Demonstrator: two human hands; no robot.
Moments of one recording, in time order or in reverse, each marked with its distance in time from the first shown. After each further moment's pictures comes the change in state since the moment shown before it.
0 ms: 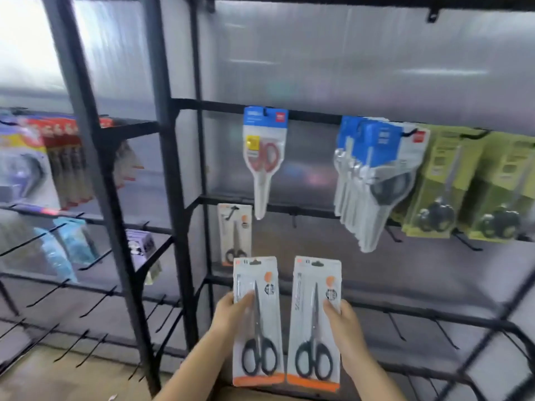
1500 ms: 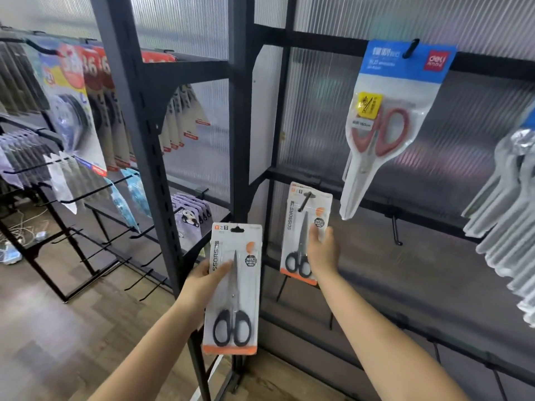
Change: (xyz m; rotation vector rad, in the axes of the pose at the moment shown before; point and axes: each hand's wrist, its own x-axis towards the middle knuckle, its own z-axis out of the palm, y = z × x) left_hand 0.058 0.034 -0.122 -0.103 0.295 0.042; right_hand 0.151 -0.041 0.210 -0.276 -0.090 -0.273
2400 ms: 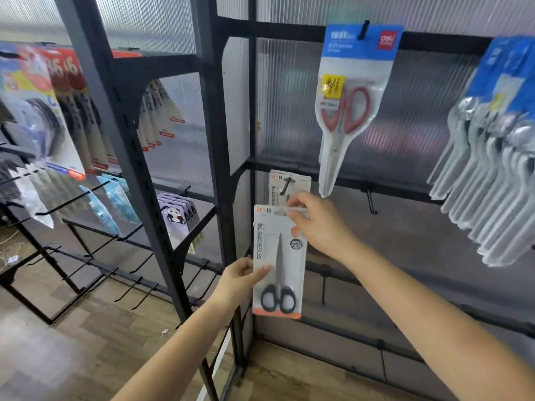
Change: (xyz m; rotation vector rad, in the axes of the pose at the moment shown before) left_hand -0.014 -0.018 0.044 0.203 -0.299 0.058; right_hand -0.052 -0.076 -0.074 -0.251 -0.343 -0.426
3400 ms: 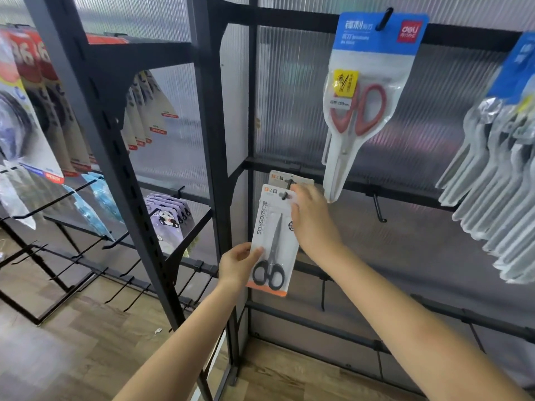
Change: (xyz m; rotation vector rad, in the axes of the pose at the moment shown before) left_hand 0.061 -0.003 0.006 0.030 0.206 0.001; right_hand 0.035 0.024 0.032 -0.356 0.195 -0.034
